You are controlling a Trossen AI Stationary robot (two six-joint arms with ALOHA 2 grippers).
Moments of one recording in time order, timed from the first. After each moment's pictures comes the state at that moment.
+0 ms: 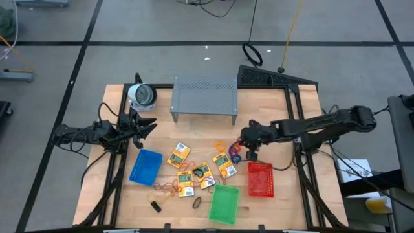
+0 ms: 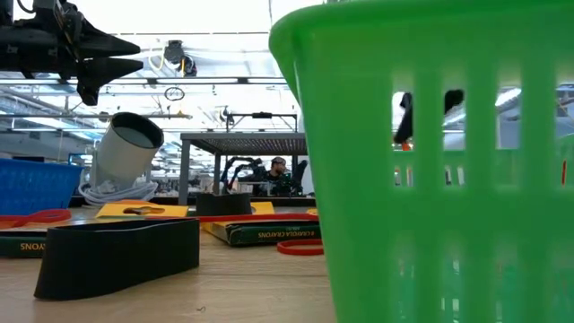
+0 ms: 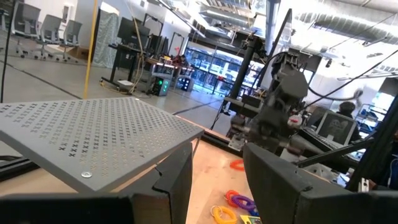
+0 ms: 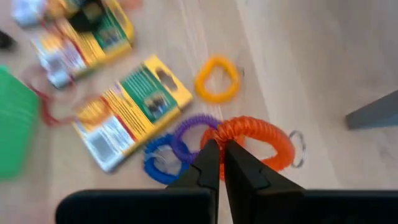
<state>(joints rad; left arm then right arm) -0.12 0.01 0.09 0.07 -0.42 -0.27 0.06 1.22 0.74 -0.37 0.05 0.24</state>
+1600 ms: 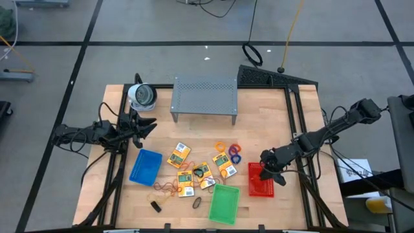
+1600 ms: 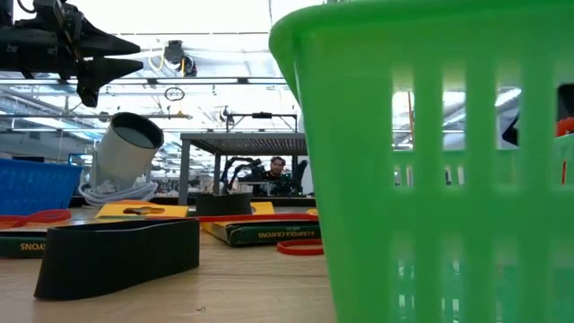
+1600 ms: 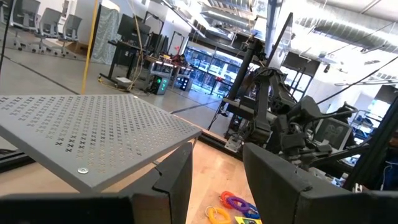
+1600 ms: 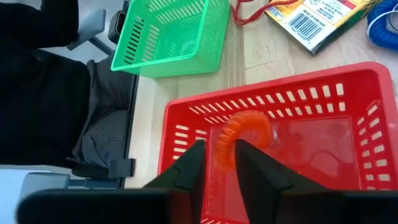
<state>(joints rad) -0.12 0.01 0.09 0.07 -0.42 -0.31 0.45 0.90 0.34 -0.07 -0.21 0.74</state>
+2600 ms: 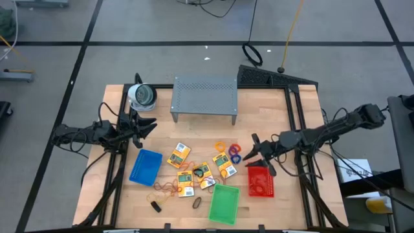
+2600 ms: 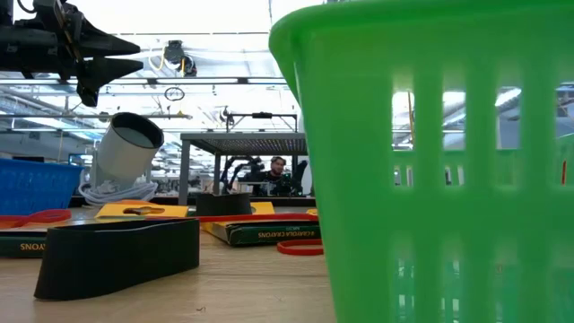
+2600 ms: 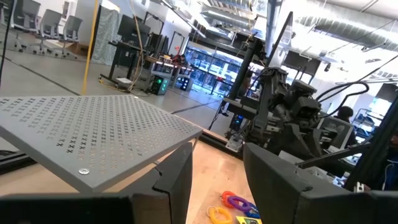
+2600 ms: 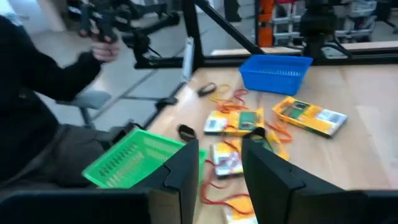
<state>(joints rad) -0.12 0.01 0.09 0.07 -0.42 -0.30 0.26 0.94 0.35 0.41 -0.14 0.15</state>
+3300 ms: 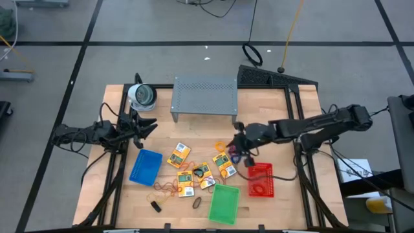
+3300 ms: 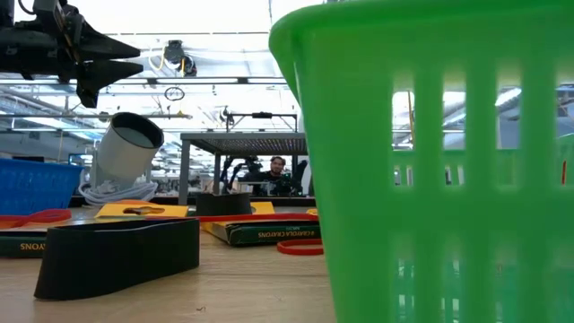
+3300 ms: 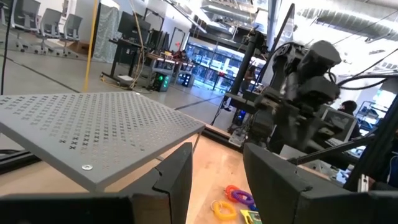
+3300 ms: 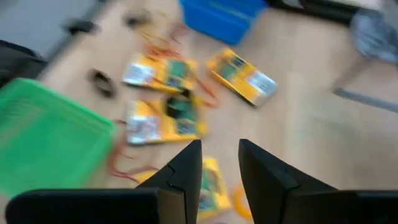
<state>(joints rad) -0.12 0.01 0.09 0.05 -0.42 -0.28 0.12 1.30 0.94 -0.26 -0.04 -0.13</state>
